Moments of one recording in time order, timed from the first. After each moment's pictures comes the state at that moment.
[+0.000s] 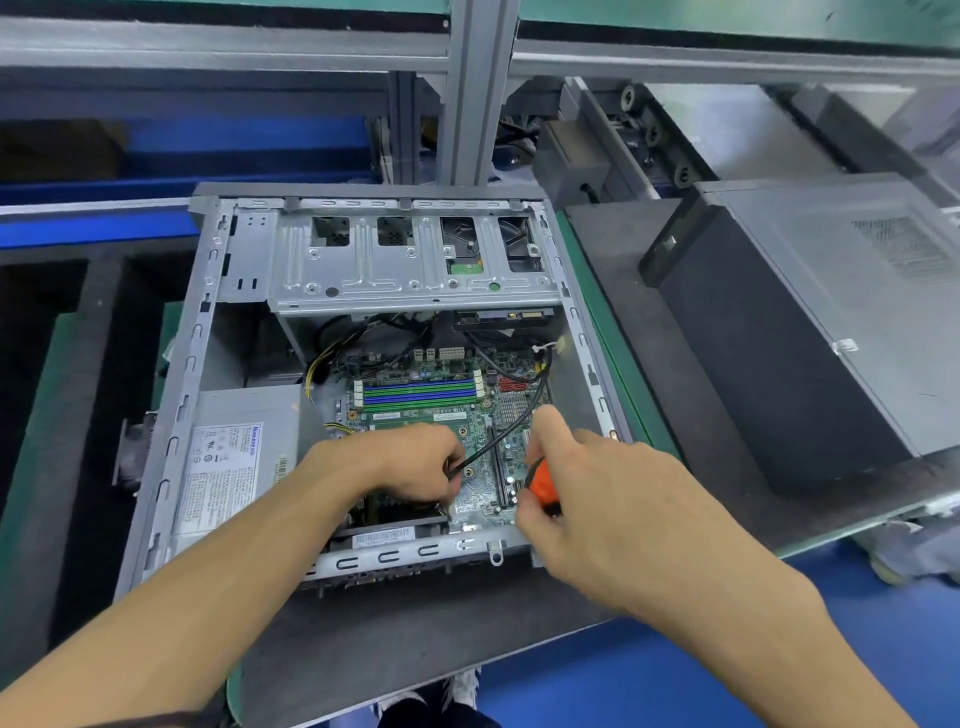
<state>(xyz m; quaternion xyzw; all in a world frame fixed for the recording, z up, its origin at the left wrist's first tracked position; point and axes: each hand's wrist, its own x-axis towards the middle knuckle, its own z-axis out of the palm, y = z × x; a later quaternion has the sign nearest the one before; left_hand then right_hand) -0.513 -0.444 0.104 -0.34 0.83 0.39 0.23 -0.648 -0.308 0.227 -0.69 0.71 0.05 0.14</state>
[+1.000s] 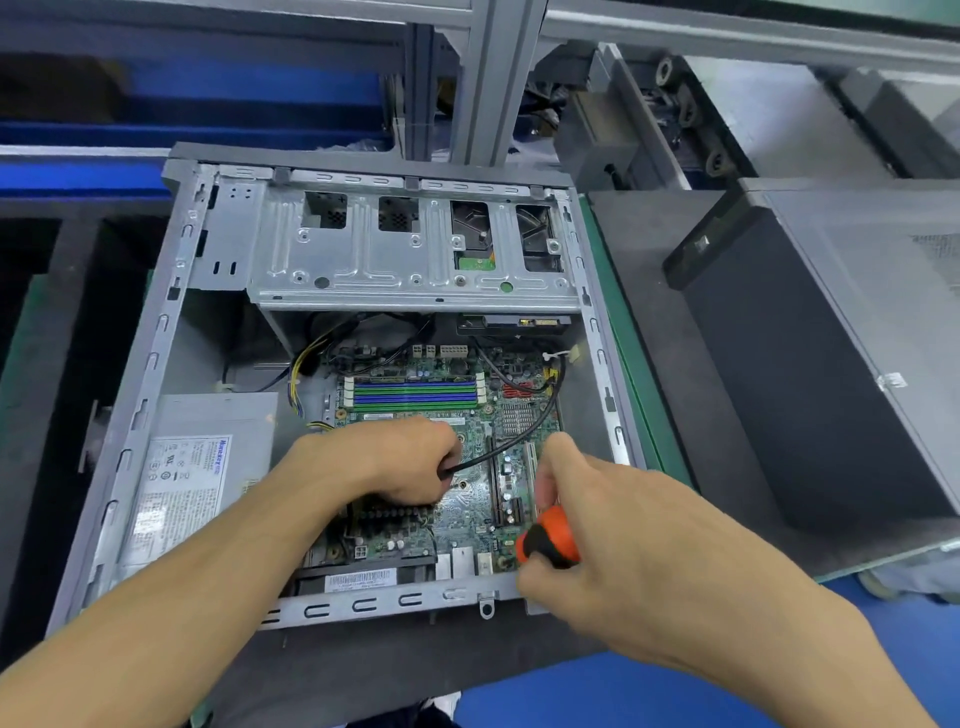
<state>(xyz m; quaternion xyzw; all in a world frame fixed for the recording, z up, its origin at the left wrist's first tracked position) -0.519 -0.462 0.098 -0.35 0.84 0.34 0.25 -0.667 -0.332 0.236 -0.68 0.67 0.09 0.28</state>
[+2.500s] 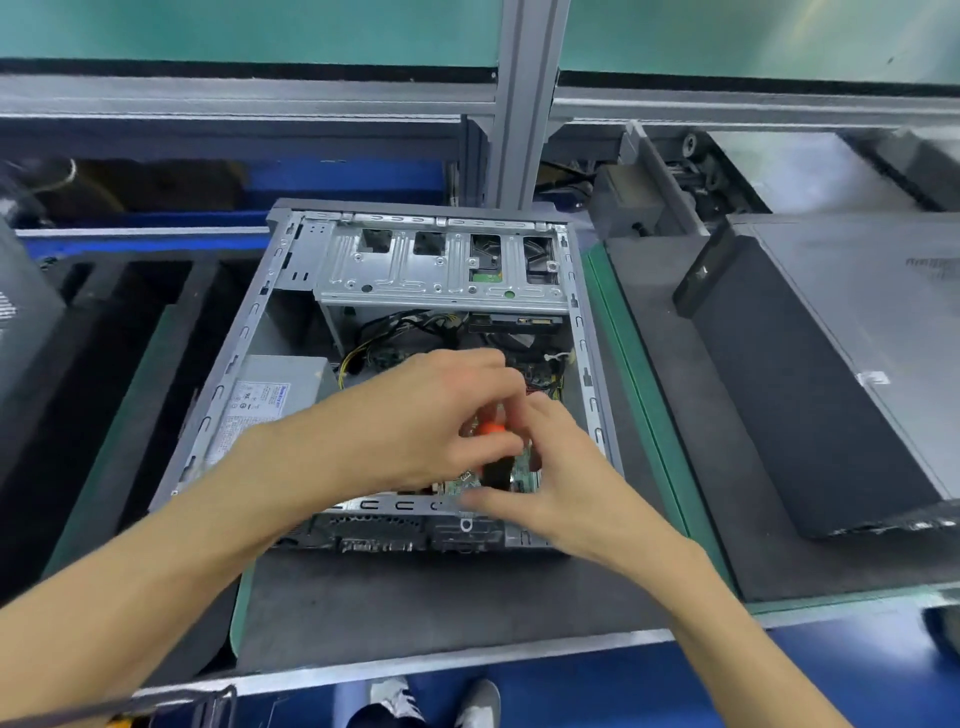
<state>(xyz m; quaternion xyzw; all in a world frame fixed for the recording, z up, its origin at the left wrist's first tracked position) -0.514 -0.374 0.230 -0.31 0.92 0.23 -0.11 -0.683 -0.314 0.167 -0.71 0.55 -0.26 0.36</state>
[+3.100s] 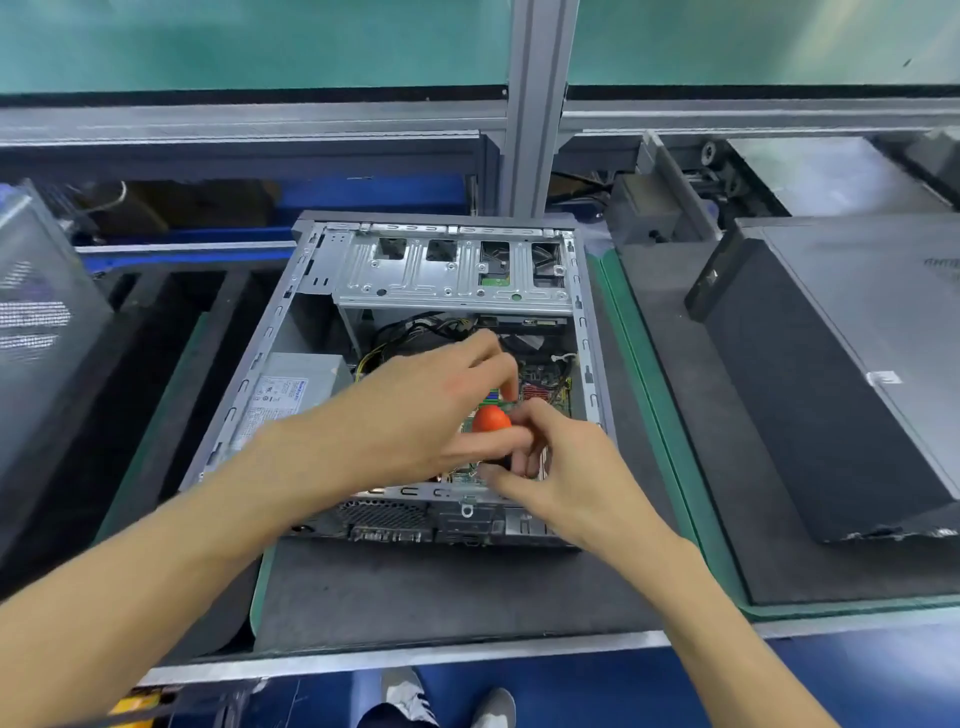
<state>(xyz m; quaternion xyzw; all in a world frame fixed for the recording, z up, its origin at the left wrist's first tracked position) -0.513 -0.366 0.222 -0.34 0.93 0.09 -0.09 -0.691 -0.312 0.148 -0.70 0.58 -0.29 0.30</state>
